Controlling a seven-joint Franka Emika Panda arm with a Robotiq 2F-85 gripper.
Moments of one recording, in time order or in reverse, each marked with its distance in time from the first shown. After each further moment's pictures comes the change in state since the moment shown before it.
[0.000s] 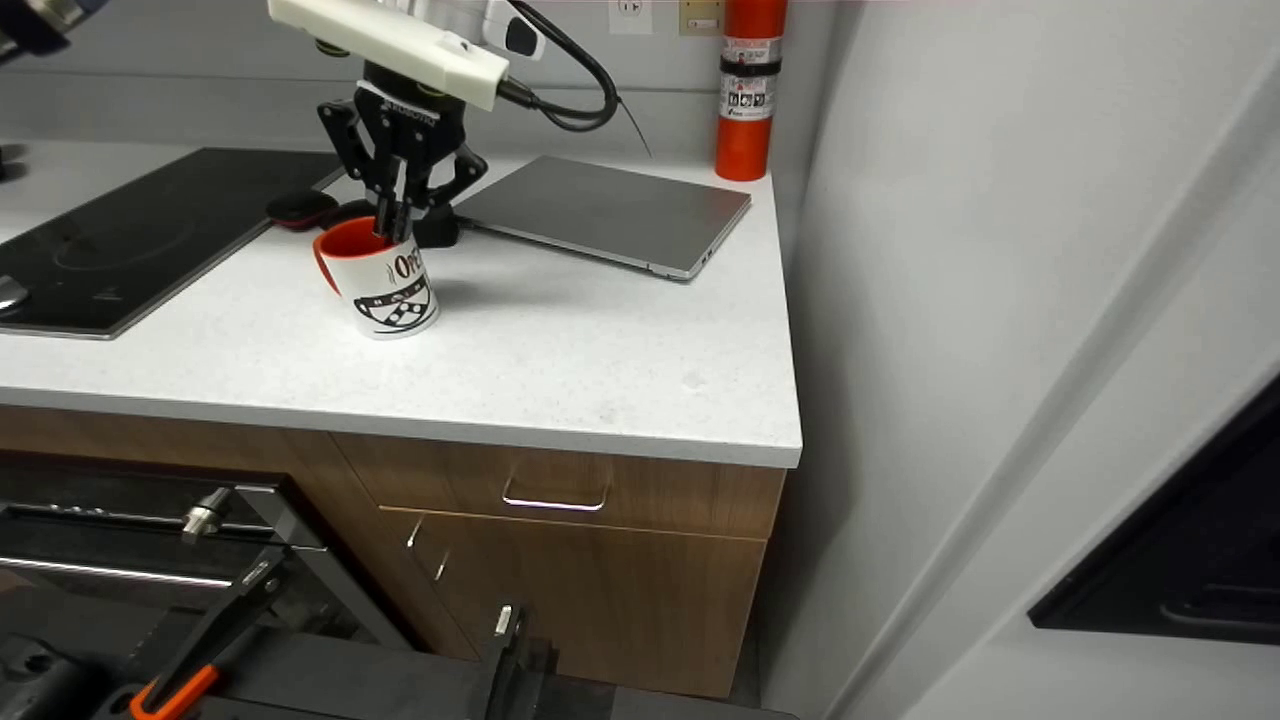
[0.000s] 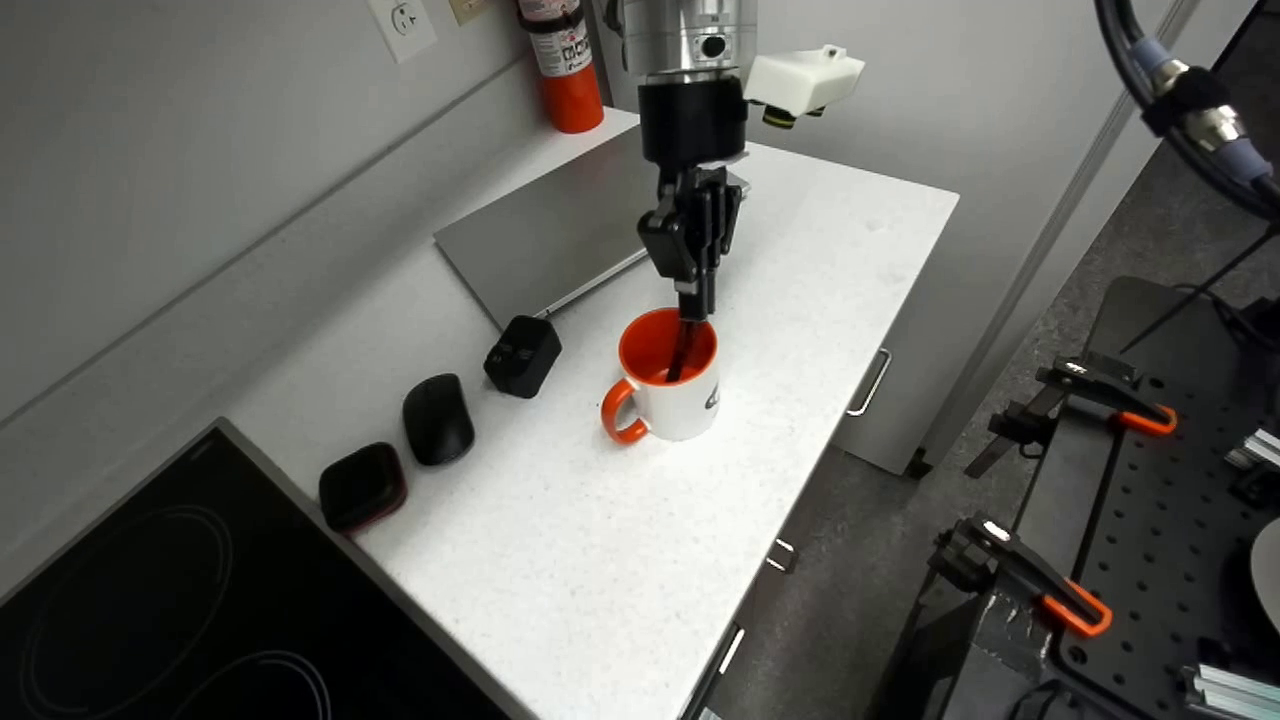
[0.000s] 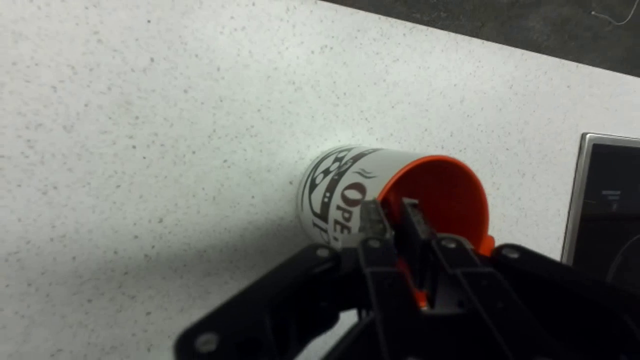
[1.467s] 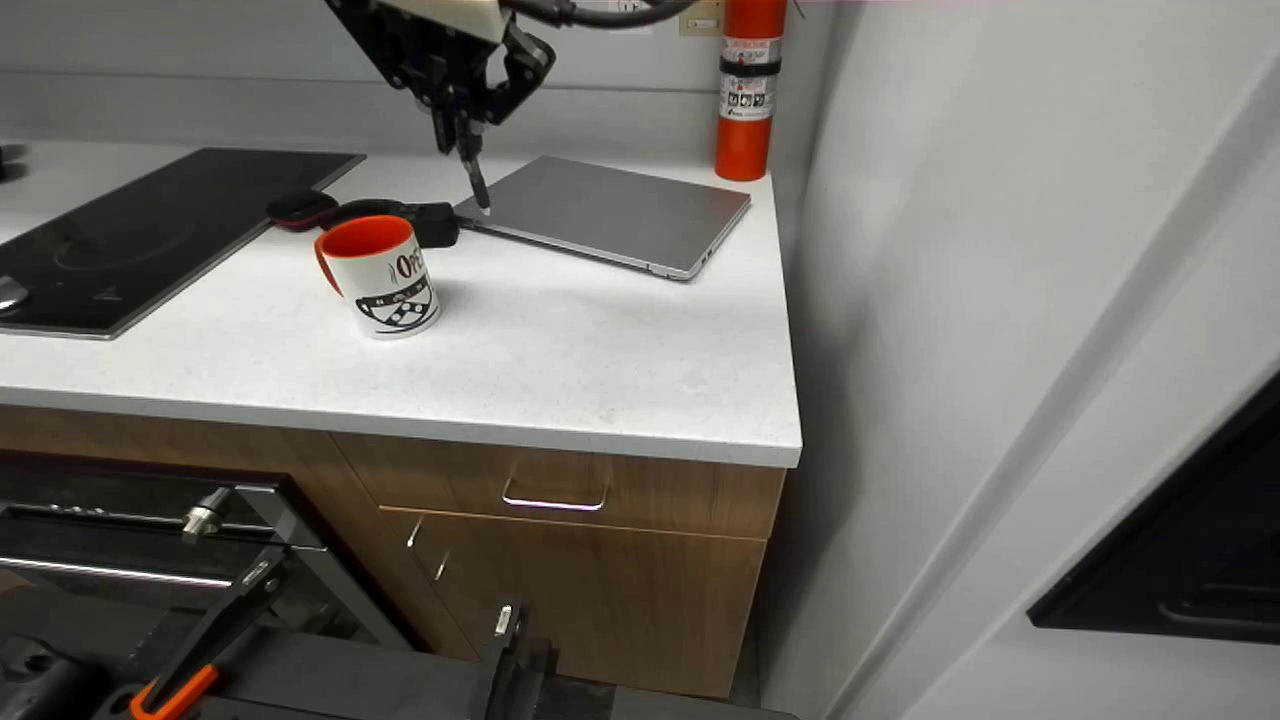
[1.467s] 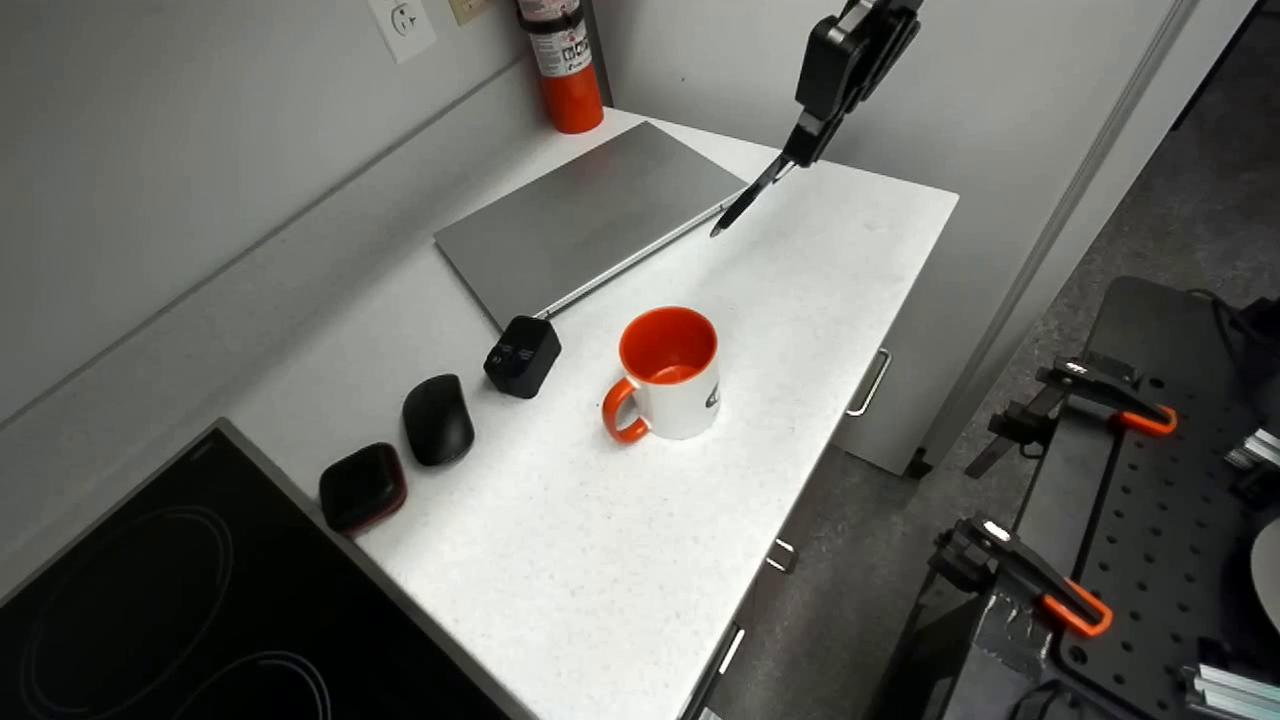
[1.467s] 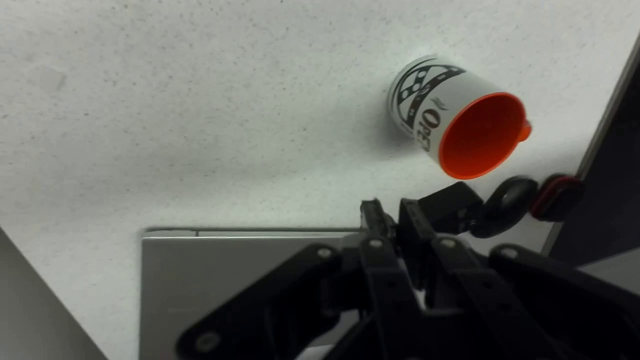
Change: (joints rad) arm 0.012 -0.556 -0.163 -0.505 0.075 0.462 -0.040
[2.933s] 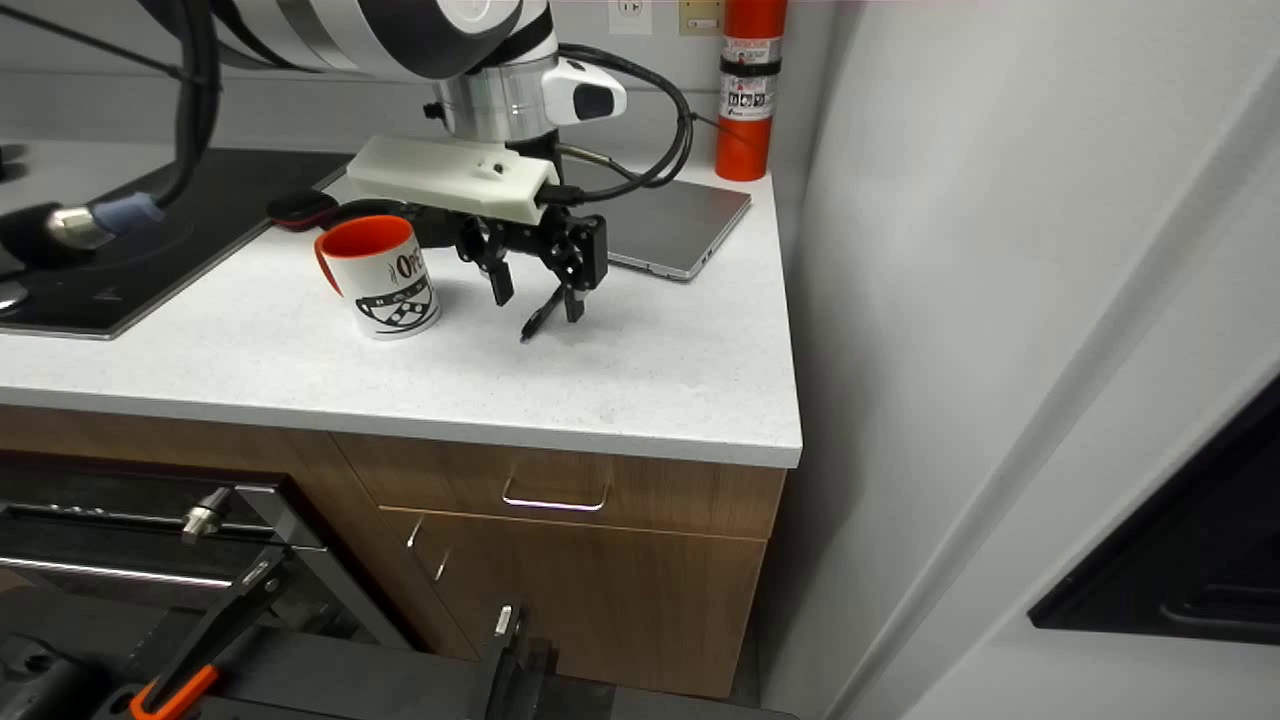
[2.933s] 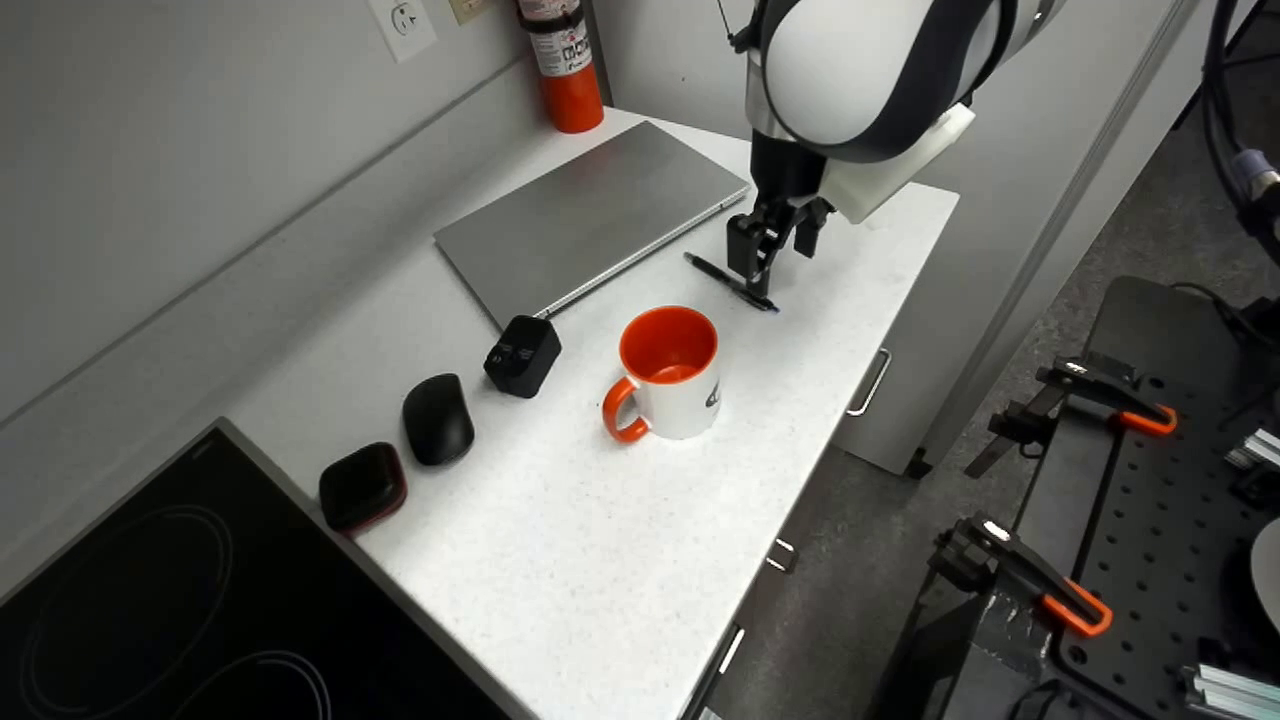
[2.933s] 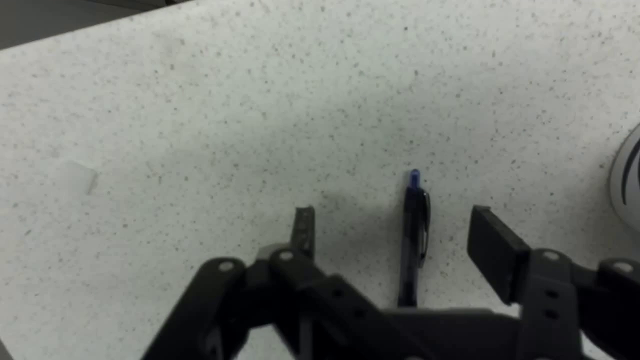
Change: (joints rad) arm 0.033 0.531 0.019 0.212 -0.426 0.109 0.494
